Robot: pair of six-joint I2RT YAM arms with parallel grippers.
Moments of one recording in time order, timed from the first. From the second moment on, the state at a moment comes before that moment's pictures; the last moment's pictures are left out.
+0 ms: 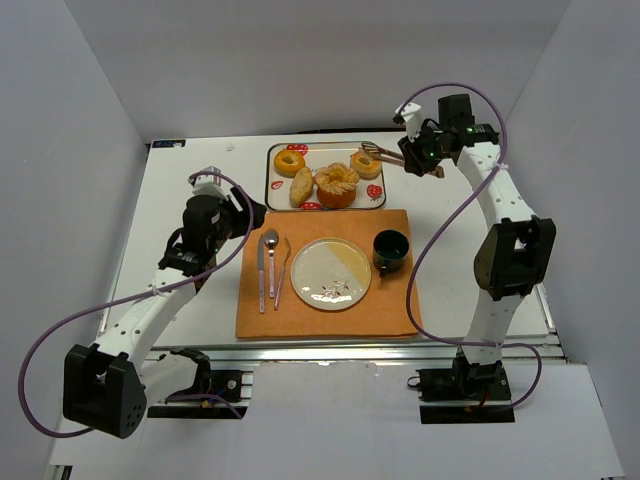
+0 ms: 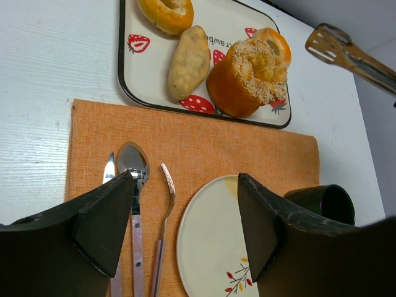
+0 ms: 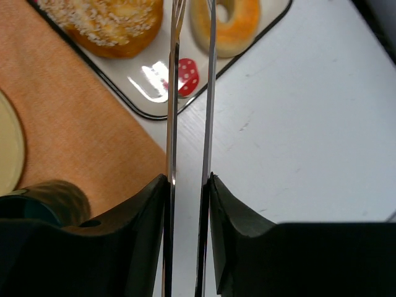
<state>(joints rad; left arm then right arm) -0.30 1.09 0.76 0.00 -0.02 -0.56 0.16 1.93 1.88 -0.81 -0.42 -0.63</state>
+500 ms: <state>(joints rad) -0.30 1.10 0.76 0.00 -0.03 -0.57 0.21 1.94 1.83 -0.75 -0.25 -0.77</state>
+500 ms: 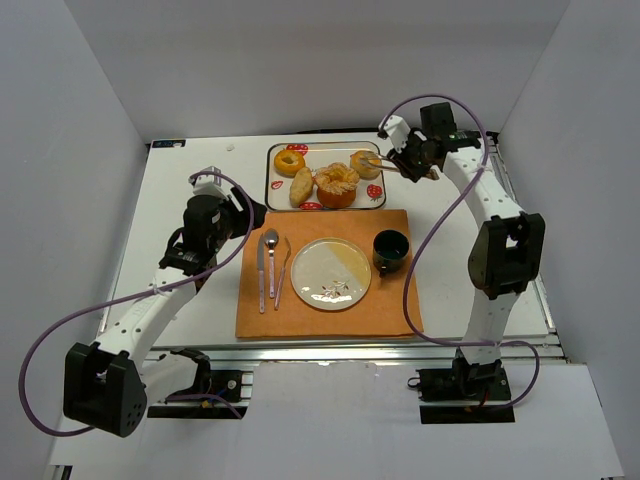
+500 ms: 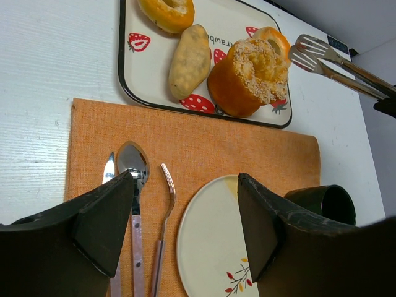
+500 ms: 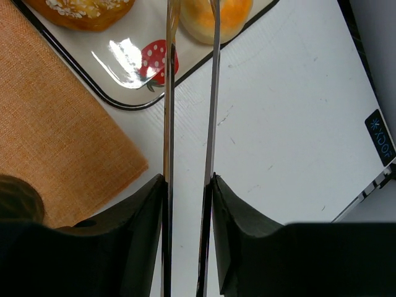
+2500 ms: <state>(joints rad) -0.30 1.09 0.75 0.01 -0.03 -0.58 0.28 2.08 1.83 -0.66 -0.09 -0.82</state>
